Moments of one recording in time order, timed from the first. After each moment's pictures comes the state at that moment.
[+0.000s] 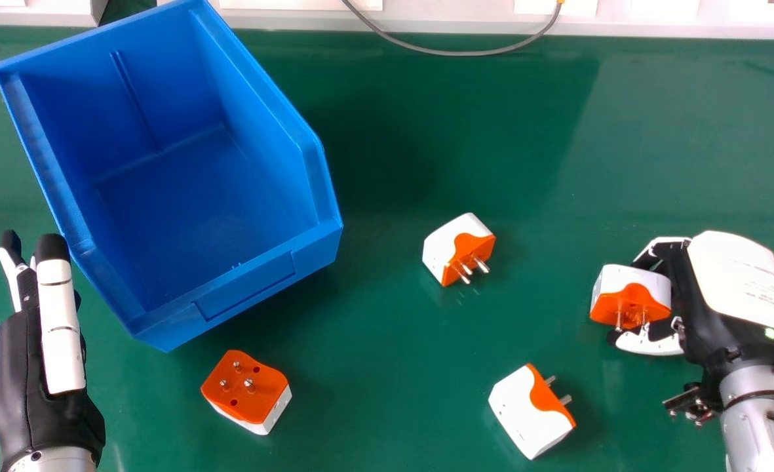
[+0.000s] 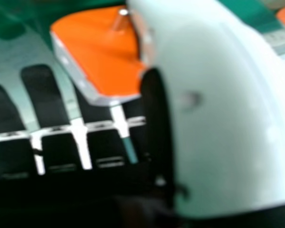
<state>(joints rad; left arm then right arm) 0.37 0.02 0.28 -0.29 -0.12 -0.01 0.05 0.00 -0.47 0.17 0.20 -0.74 0.12 -0.24</state>
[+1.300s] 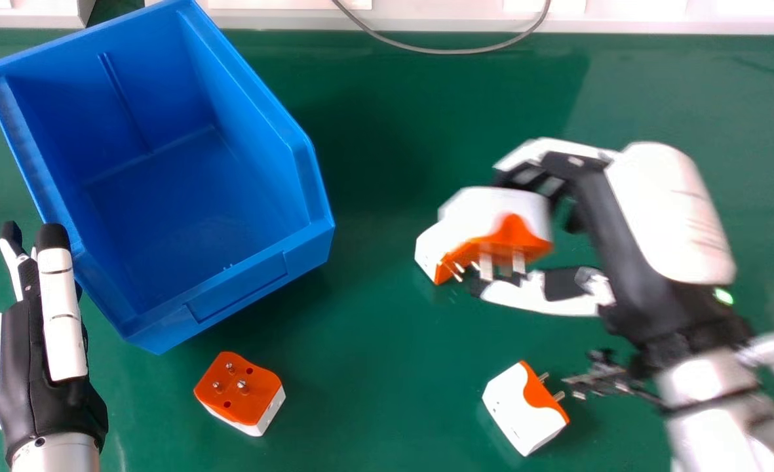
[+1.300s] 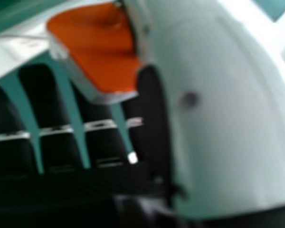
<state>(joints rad) 0.32 0.02 0.29 -0.26 -0.12 0.00 0.06 0.10 -0.30 0.26 -0.46 -0.72 -0.02 -0.07</state>
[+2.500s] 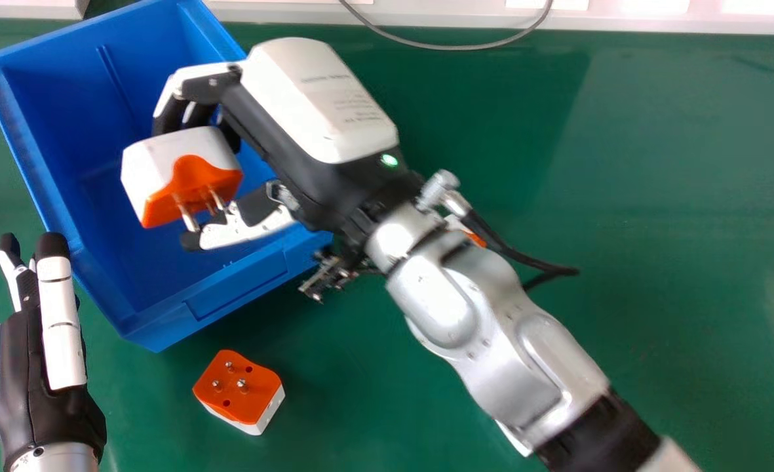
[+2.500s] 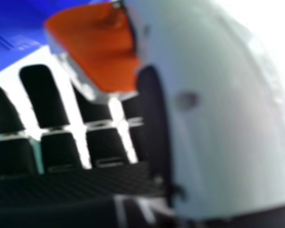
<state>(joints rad) 0.36 0.01 0.28 -0.32 -0.11 0.04 0.07 -0.62 0.06 0.55 0.29 -0.79 -0.12 -0.11</state>
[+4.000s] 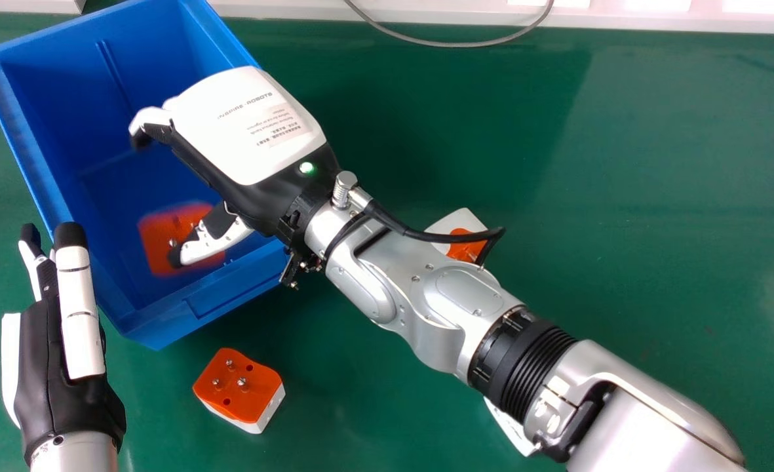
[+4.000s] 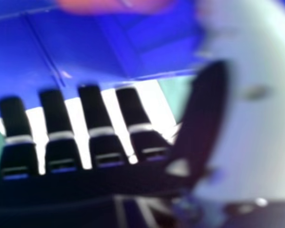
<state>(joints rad) 0.35 0.00 0.24 -0.33 -0.11 0.06 0.09 -0.93 0.14 0.76 0.85 -0.89 -0.08 -0.37</state>
